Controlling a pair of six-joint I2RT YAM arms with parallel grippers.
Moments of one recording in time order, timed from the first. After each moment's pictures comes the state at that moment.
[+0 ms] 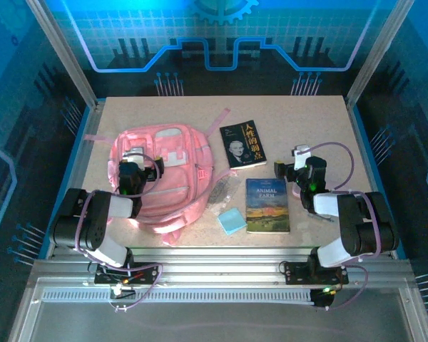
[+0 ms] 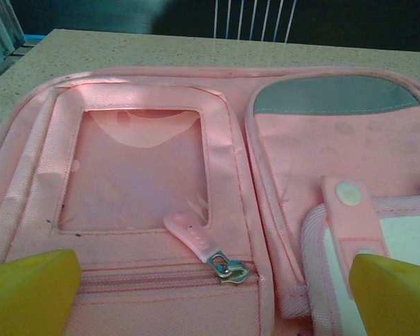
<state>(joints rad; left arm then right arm) -0.04 1.55 0.35 0.86 -0.11 -0.11 0.05 1.50 0.42 0.64 -0.05 -0.07</state>
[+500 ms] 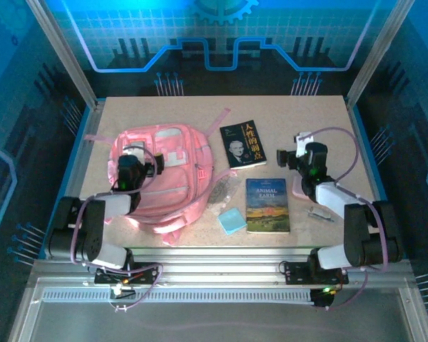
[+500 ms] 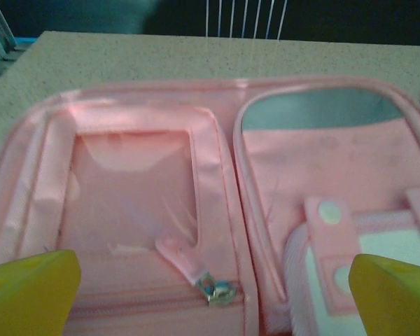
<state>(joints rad) -0.05 1.43 0.46 0.60 -0.11 -0.09 0.09 1.39 0.63 0.31 0.06 -0.04</state>
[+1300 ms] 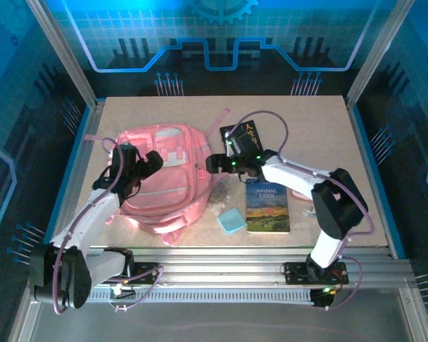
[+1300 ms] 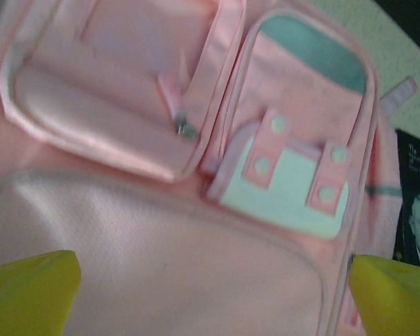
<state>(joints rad) -0.10 1.10 0.70 -0.38 -0.02 -0.74 0.64 1.77 1.19 -0.25 -0.15 0.52</state>
